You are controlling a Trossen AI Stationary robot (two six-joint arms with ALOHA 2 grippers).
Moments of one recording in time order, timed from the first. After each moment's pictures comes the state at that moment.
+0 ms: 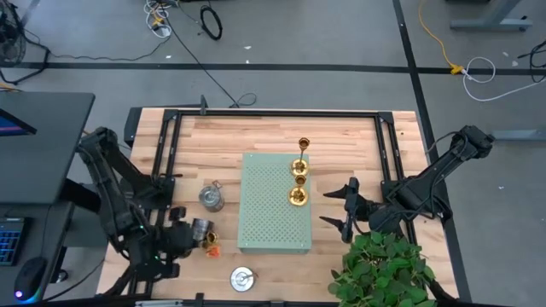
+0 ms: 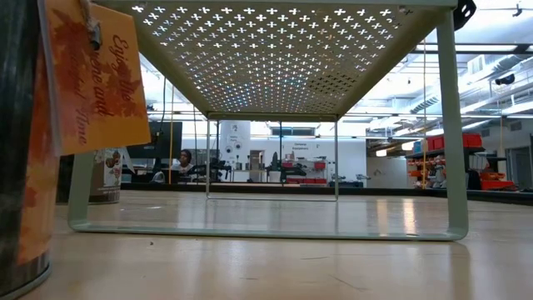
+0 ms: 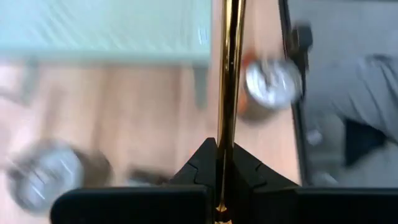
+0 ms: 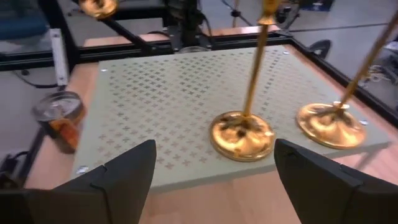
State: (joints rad) left arm -1.01 1.32 1.28 -1.05 -0.58 -0.92; right arm 0.68 1.11 0.77 -0.22 0.77 0.43
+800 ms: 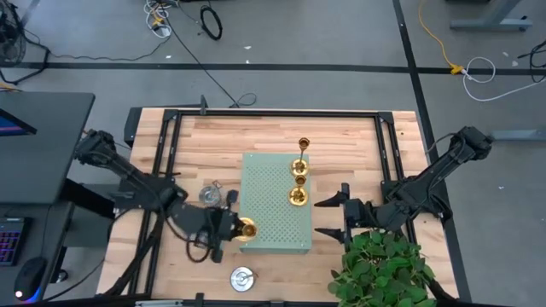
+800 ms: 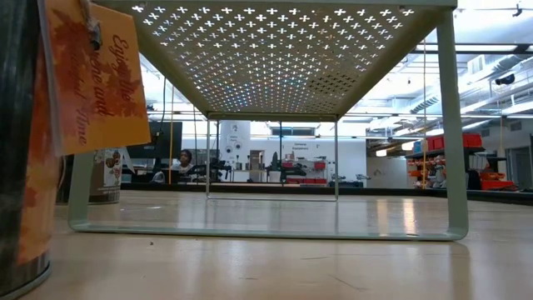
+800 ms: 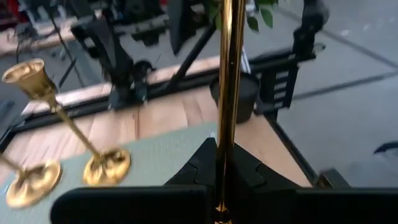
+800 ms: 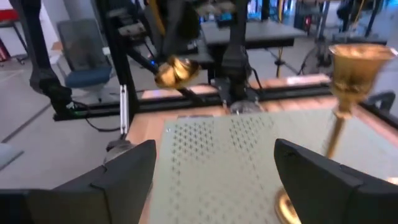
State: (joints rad) left arm -0.57 1.32 1.09 -0.07 -0.39 0.01; right arm 0.68 1.17 0.77 0.18 0.66 0.22
